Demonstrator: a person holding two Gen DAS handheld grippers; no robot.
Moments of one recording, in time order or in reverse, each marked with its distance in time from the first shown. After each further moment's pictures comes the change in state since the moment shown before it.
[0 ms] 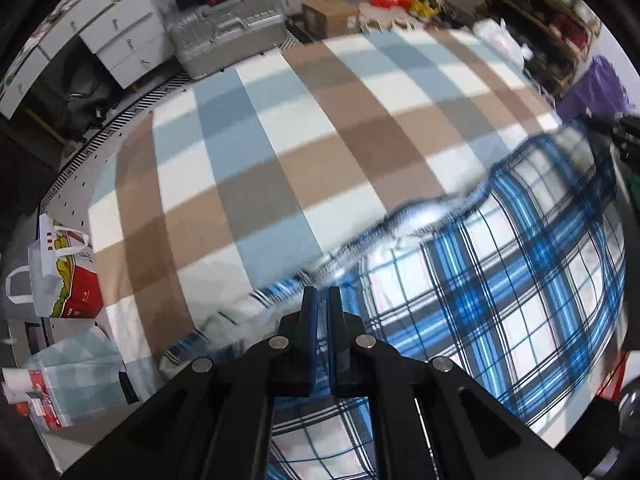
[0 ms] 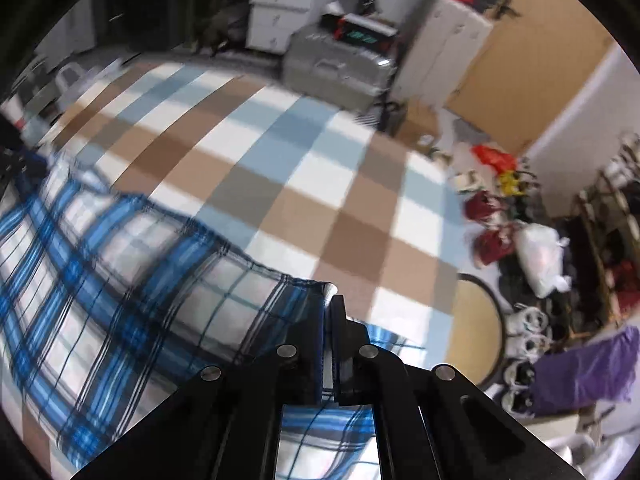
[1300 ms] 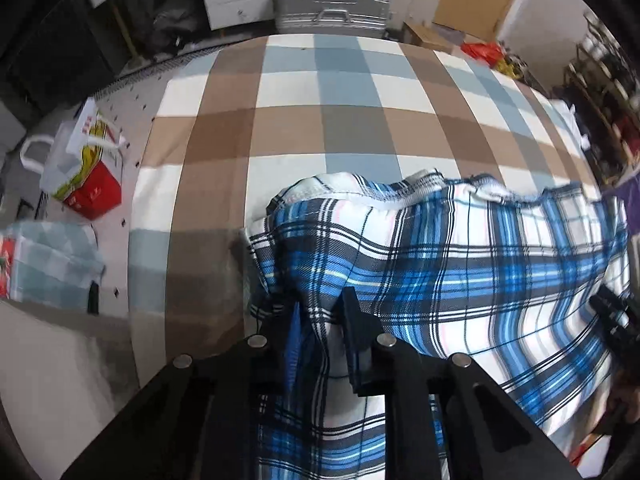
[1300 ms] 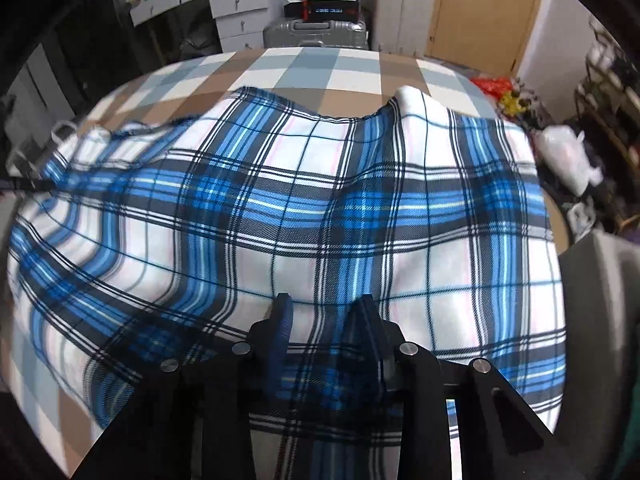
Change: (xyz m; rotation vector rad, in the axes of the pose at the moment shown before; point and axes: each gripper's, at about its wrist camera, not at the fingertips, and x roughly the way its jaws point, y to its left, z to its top) left arm 0.021 0.016 -0.056 -0.397 -0.034 0.026; right arm 0.010 0.069 -0.105 0.212 0.042 0.107
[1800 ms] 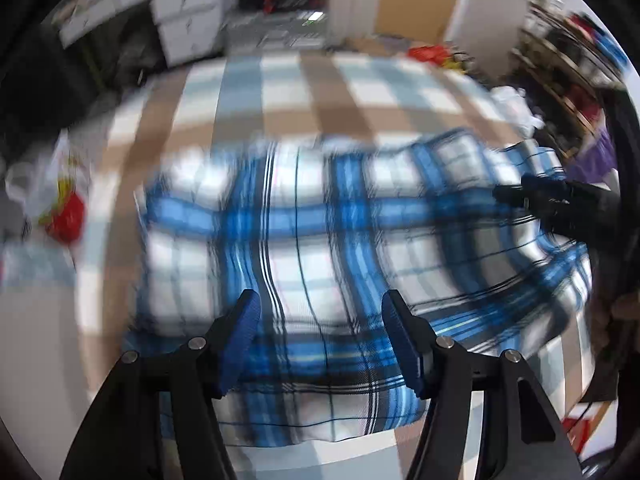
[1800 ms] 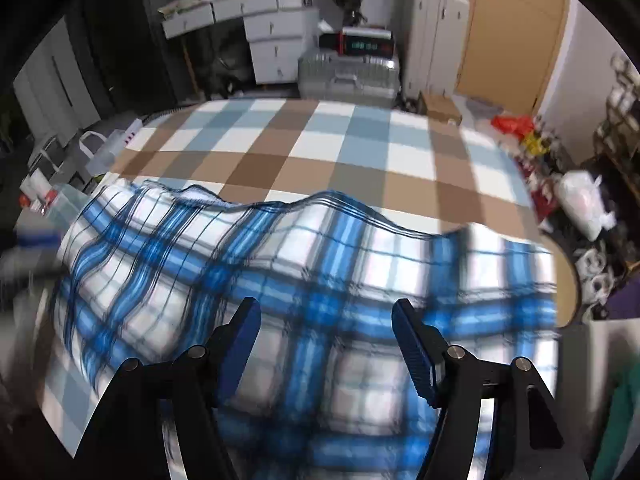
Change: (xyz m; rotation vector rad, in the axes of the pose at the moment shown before) left arm -0.011 -0.072 -0.063 0.088 -0.076 -0.099; right arm -0.023 0.041 0.074 0.024 -0.043 0.143
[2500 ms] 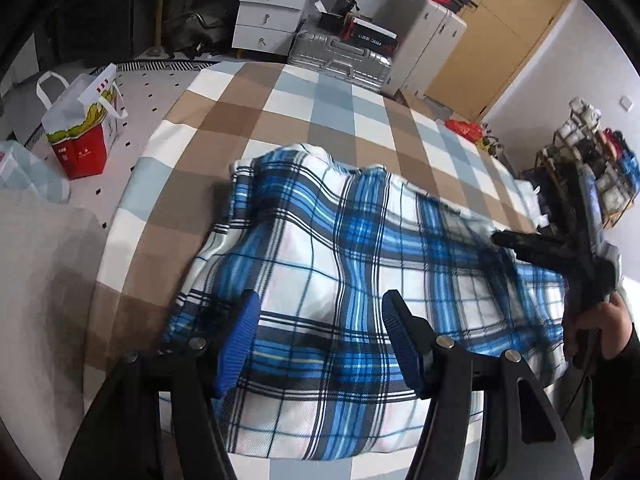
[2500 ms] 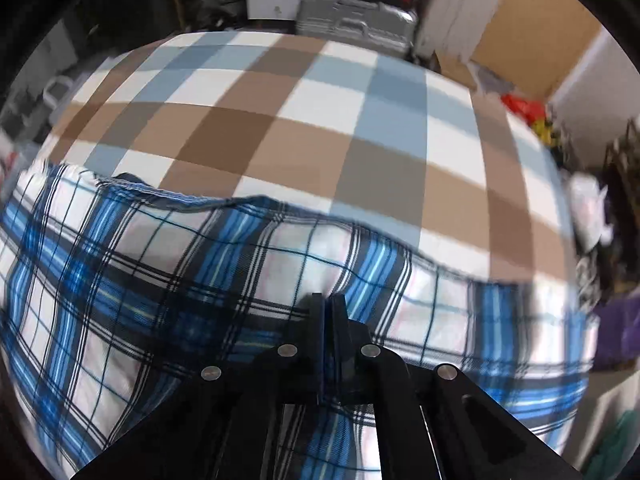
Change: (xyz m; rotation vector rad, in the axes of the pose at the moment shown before) left arm -0.024 0.090 -0.014 -0.286 -0.167 -0.099; right arm 0.069 0.028 0.053 -0.164 0.169 -0.138
